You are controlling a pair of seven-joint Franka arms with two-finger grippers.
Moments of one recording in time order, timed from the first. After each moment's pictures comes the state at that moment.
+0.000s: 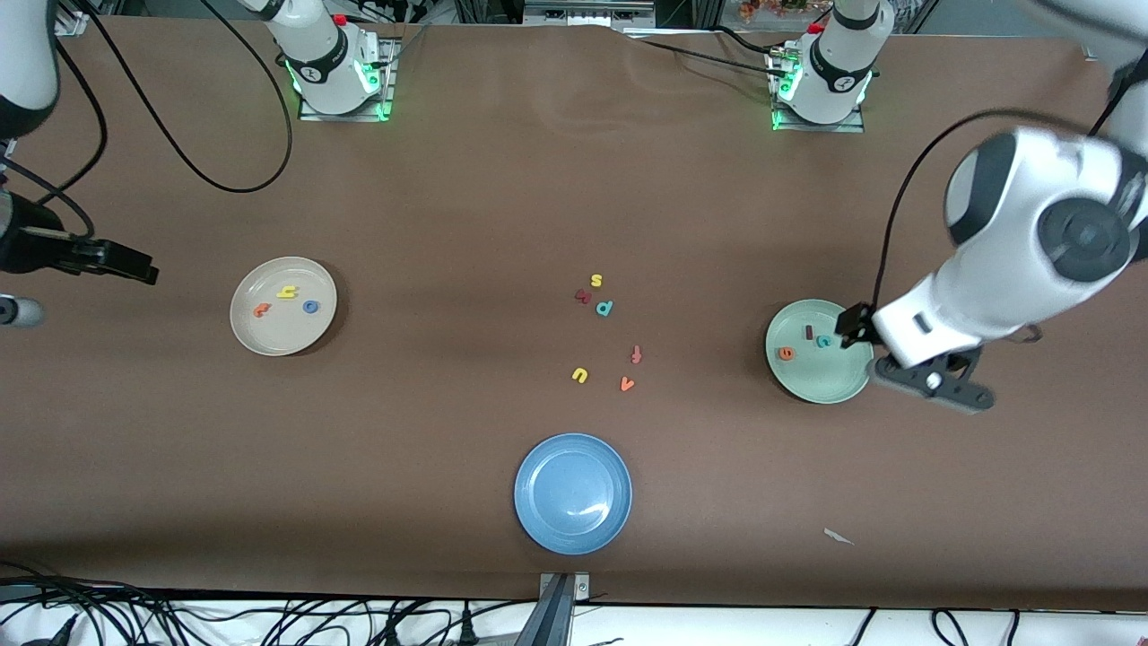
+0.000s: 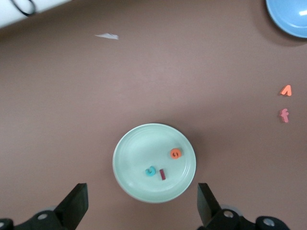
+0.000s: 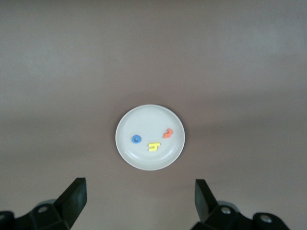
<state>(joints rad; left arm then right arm) 0.01 0.32 -0.22 -1.46 0.13 1.77 0.09 0.01 0.22 -0.06 -1.40 -0.01 1.55 0.07</state>
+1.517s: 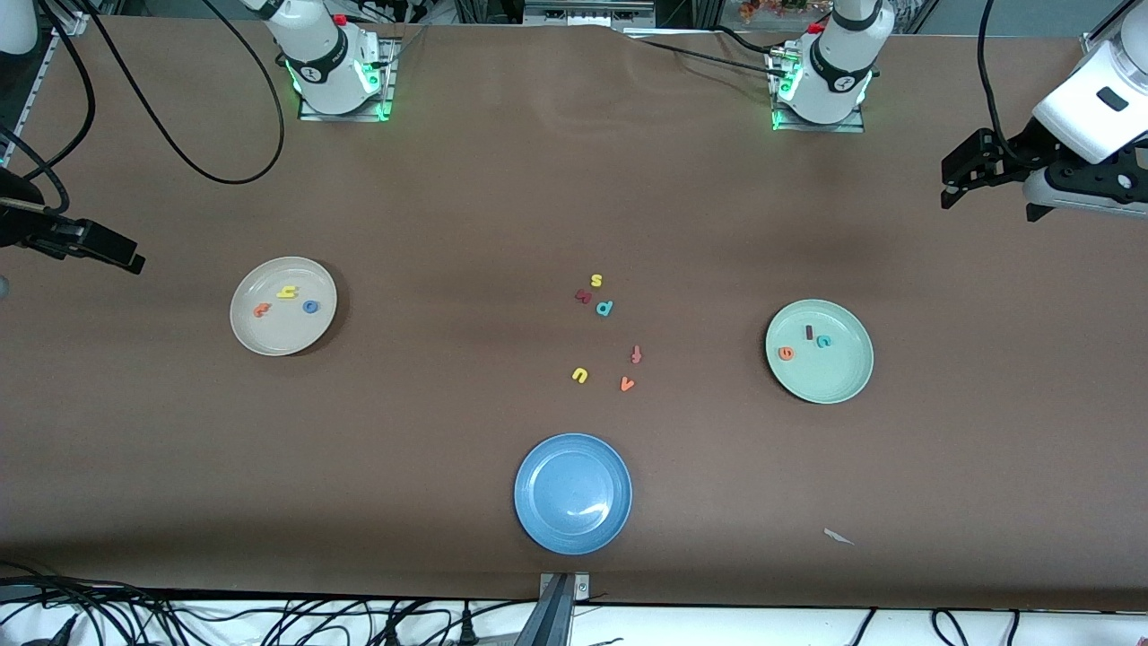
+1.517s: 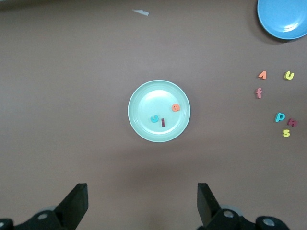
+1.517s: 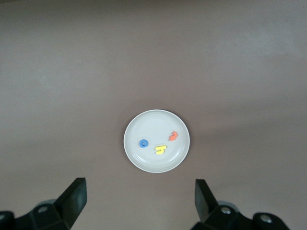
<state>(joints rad) -0.04 -0.05 -0.06 -1.60 0.01 1.55 0.03 -0.02 0.17 0.00 -1.43 -0.01 1.57 0.16</state>
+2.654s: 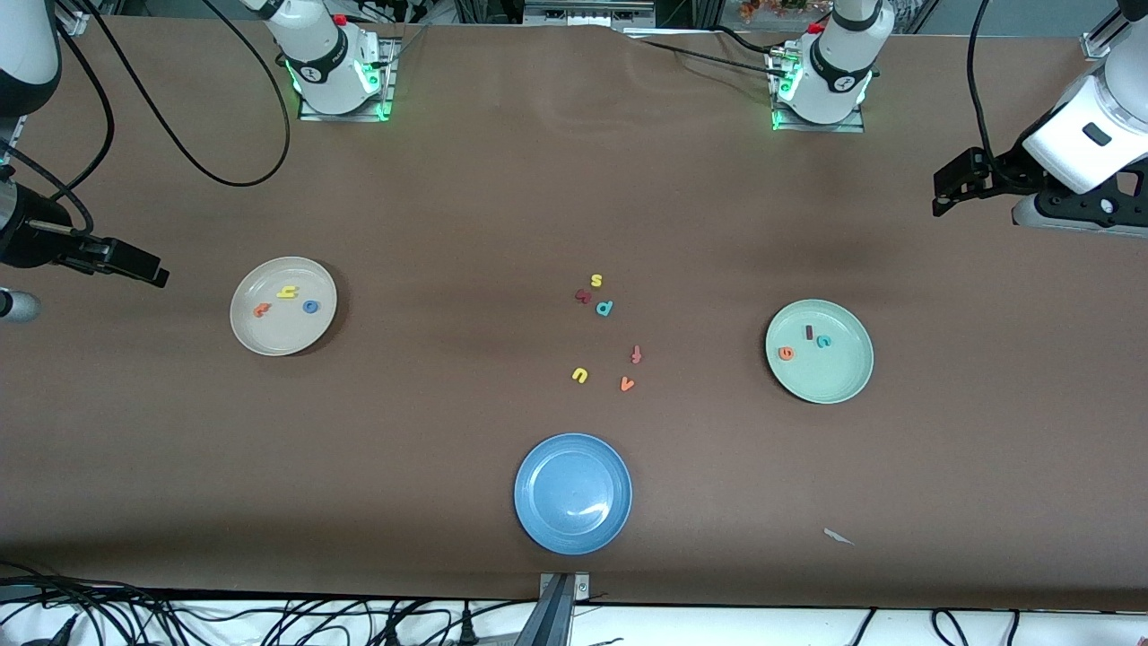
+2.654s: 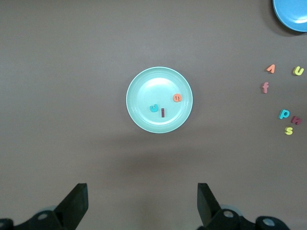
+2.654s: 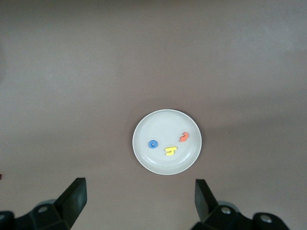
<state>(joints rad) -0.02 -0.04 -0.06 -1.65 -0.01 1.57 0.01 -0.02 0.20 0.00 -1.45 0.03 1.60 0.16</state>
